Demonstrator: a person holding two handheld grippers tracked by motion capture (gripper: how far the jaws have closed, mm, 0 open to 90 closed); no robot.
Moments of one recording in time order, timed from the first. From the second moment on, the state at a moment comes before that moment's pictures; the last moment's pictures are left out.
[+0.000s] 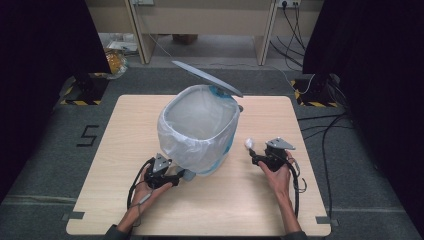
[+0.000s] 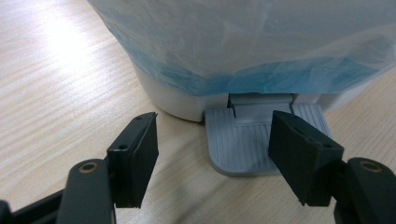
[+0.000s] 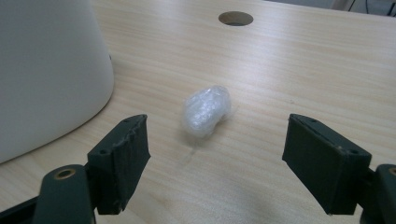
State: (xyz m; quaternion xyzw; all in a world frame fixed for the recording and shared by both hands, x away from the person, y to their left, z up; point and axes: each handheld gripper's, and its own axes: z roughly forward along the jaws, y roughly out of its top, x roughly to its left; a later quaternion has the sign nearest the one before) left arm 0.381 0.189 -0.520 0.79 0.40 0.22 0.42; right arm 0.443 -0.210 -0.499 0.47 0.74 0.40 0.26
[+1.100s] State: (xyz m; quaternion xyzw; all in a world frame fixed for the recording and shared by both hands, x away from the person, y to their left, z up) left arm 0.381 0.191 -0.520 0.79 0.39 0.21 0.42; right arm 0.492 -0.177 -0.514 0.46 0.78 0.35 0.24
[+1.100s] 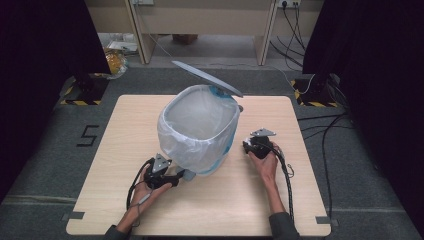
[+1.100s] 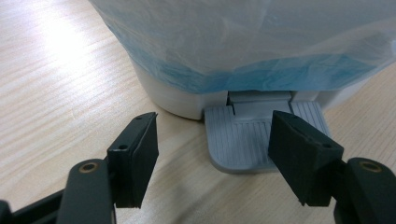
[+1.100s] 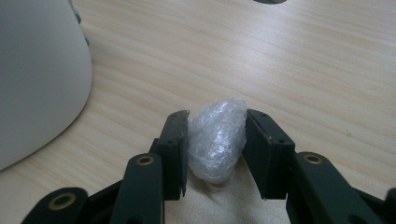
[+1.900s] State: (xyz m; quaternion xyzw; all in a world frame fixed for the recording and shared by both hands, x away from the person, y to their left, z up) left arm 0.381 0.191 -0.520 0.79 0.40 0.21 0.42; right arm 0.438 -0.193 -0.435 0.43 0.76 0.42 0.25
